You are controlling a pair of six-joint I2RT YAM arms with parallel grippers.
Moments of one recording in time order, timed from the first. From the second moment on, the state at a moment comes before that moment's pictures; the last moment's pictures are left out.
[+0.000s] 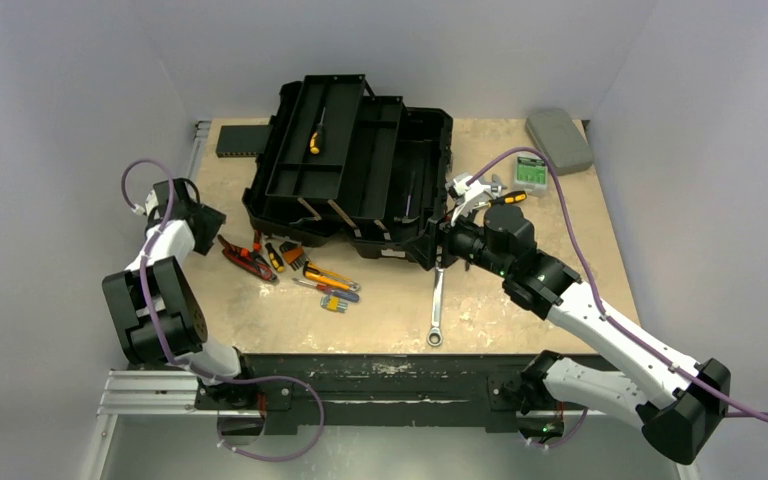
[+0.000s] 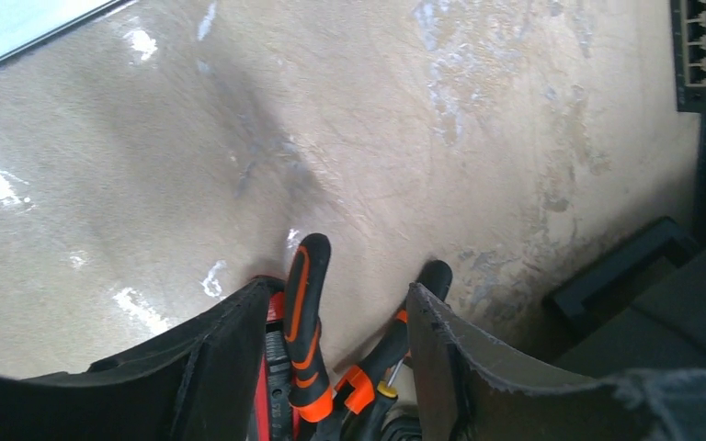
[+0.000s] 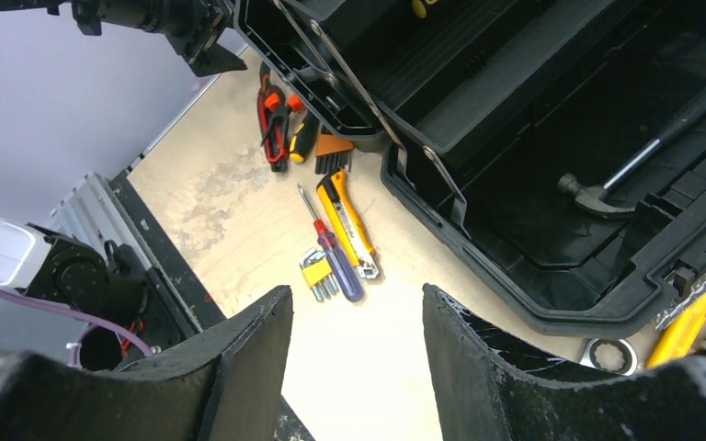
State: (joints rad) left arm 0.37 1.53 0.92 -0.29 -0.04 -0.81; right arm 0.71 0.97 0.86 -0.15 -0.18 0.35
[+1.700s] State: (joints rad) left arm 0.16 0.89 0.92 -0.65 -0.44 -0.86; right arm 0.71 0.97 0.85 -0.15 -0.16 0.37
